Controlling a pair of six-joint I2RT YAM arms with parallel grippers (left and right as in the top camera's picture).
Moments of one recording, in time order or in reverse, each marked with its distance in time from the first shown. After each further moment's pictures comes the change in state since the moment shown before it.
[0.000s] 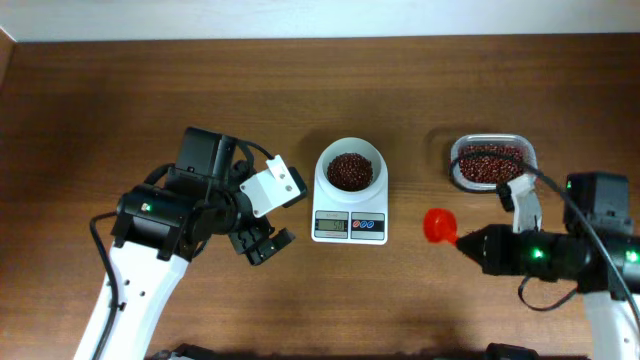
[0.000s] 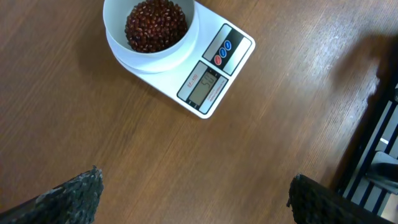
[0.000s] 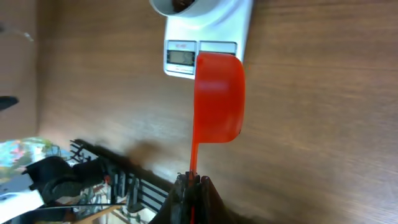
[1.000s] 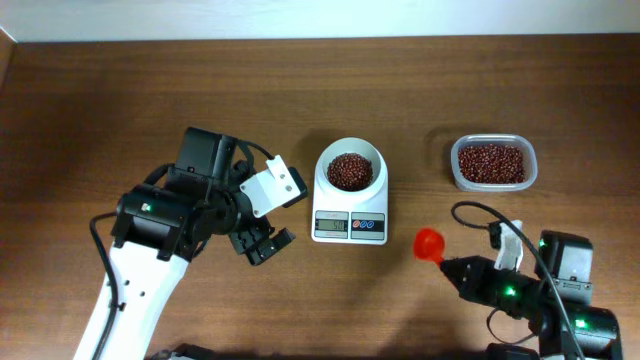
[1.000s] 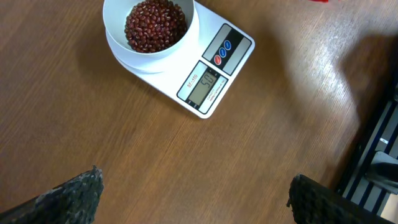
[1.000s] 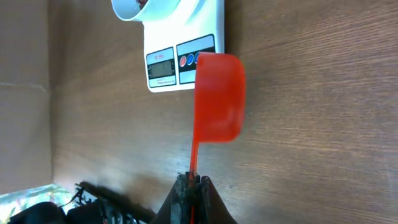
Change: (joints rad) left arm 0.000 0.000 0.000 0.000 0.000 0.000; right arm 0.000 -0.331 -0.509 0.383 -0.029 0.322
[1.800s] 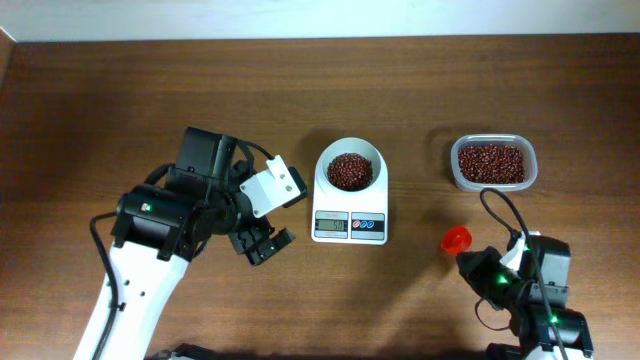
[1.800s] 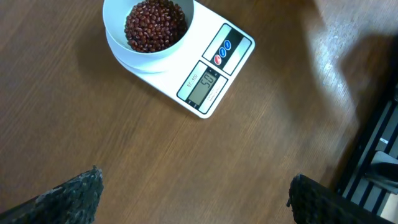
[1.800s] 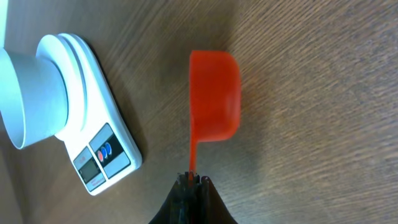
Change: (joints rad) left arm 0.000 0.000 0.000 0.000 0.000 0.000; right arm 0.000 0.014 -0.252 0.369 0.306 0.475
